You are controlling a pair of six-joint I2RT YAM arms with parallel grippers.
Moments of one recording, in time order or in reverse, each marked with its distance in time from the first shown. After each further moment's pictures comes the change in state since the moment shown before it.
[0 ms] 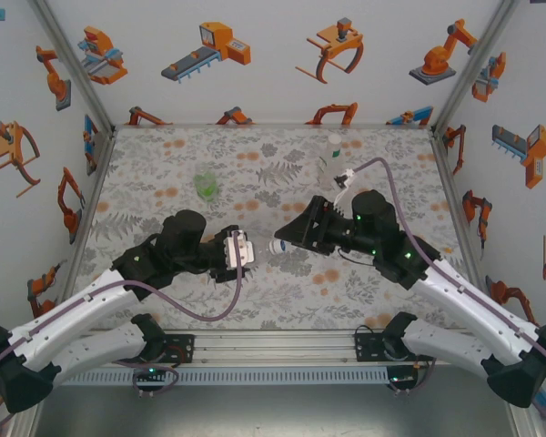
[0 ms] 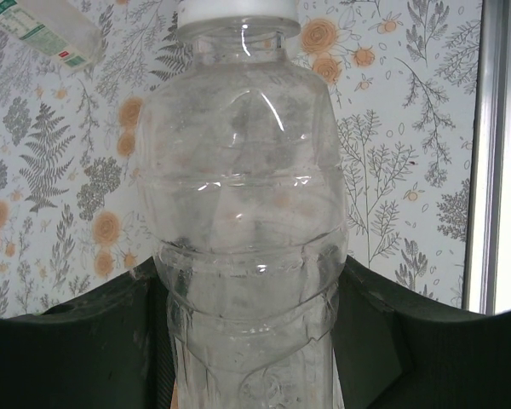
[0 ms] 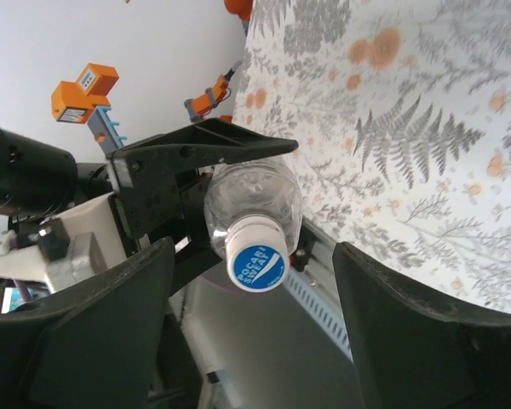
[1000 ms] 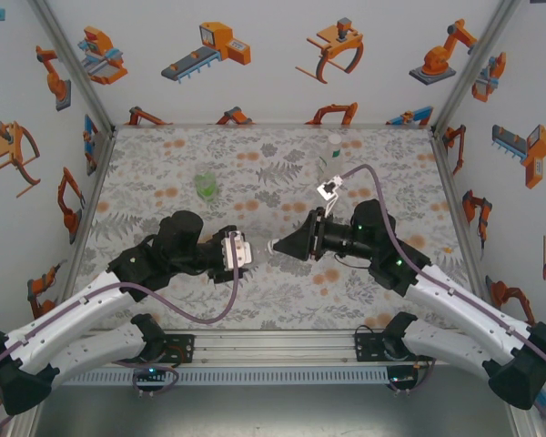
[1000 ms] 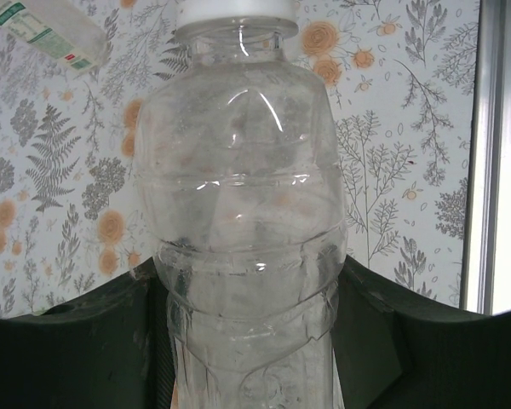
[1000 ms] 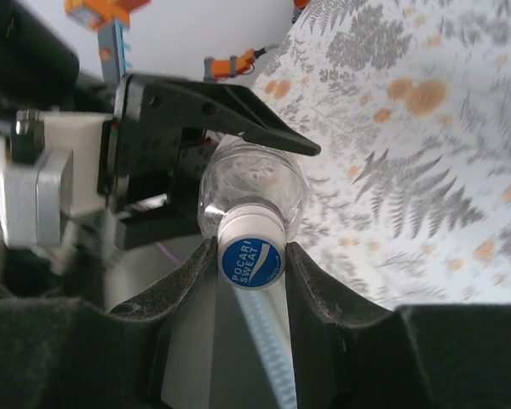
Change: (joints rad) left arm -0.004 -0.024 0.007 -0.017 -0.007 0.002; right arm 0.002 -0.006 -0.168 0.307 -0.157 -0.174
